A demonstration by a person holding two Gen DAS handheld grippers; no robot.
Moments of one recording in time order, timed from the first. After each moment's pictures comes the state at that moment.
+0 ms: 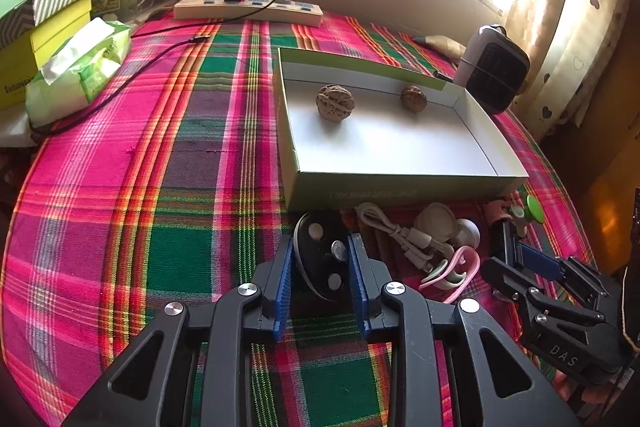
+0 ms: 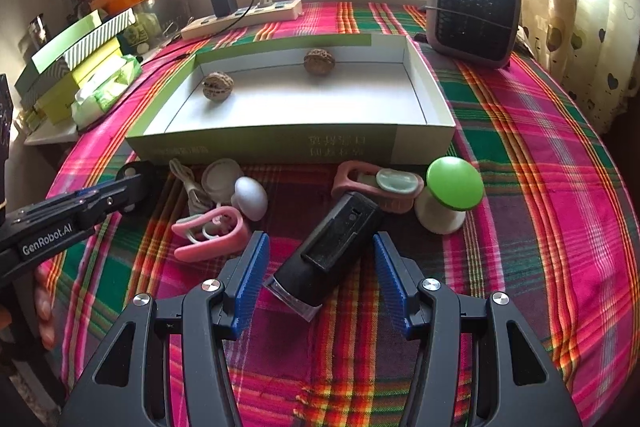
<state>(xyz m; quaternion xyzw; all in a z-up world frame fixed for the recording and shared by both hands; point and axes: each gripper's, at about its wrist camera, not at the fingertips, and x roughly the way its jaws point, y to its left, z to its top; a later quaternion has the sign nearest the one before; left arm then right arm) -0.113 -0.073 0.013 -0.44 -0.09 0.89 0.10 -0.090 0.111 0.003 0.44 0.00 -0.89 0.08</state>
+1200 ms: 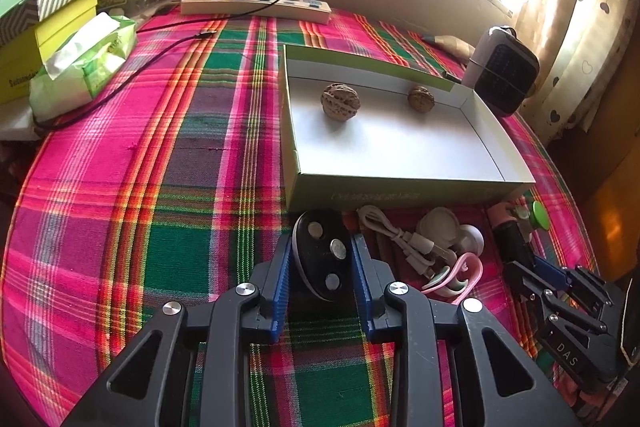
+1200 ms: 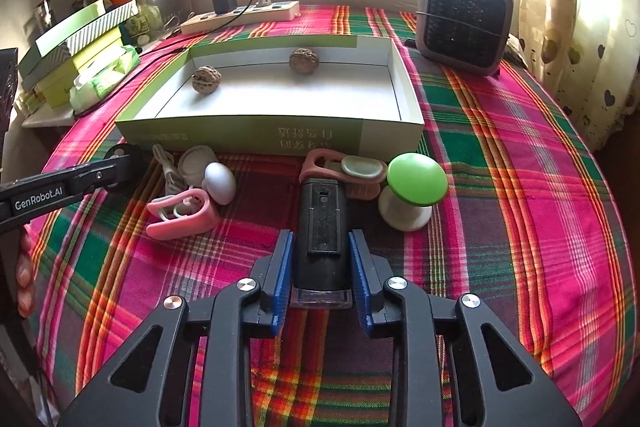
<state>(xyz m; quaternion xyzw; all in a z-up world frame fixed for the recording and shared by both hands) -0.116 -0.071 0.012 -0.45 -0.09 0.89 0.08 -0.084 0.127 0.002 0.43 0.03 -0.90 0.08</state>
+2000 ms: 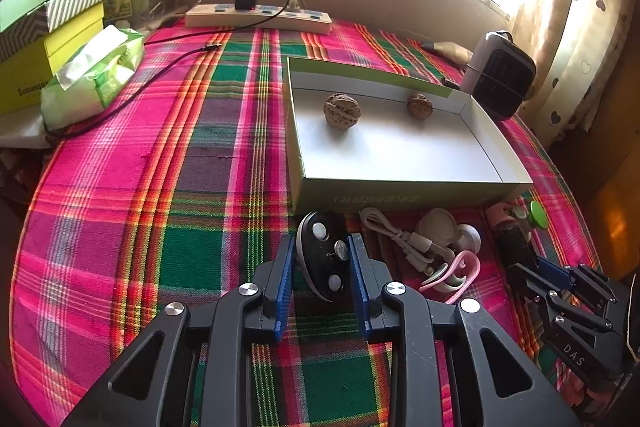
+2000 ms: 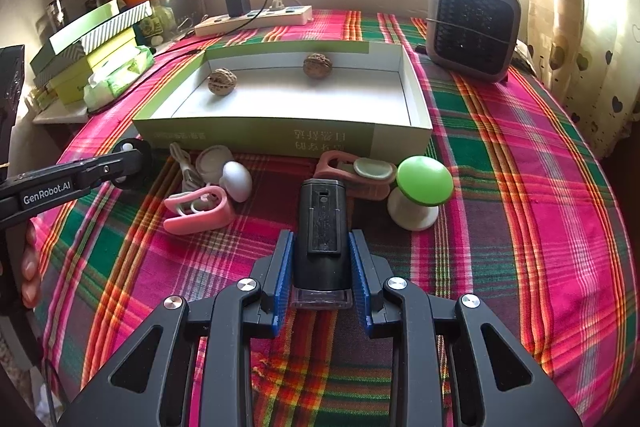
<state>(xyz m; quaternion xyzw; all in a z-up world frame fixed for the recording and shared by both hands) -0.107 -0.072 0.019 -0.43 -0.08 0.89 0.08 -0.078 0.125 0.008 0.42 0.03 -0.90 0.10</state>
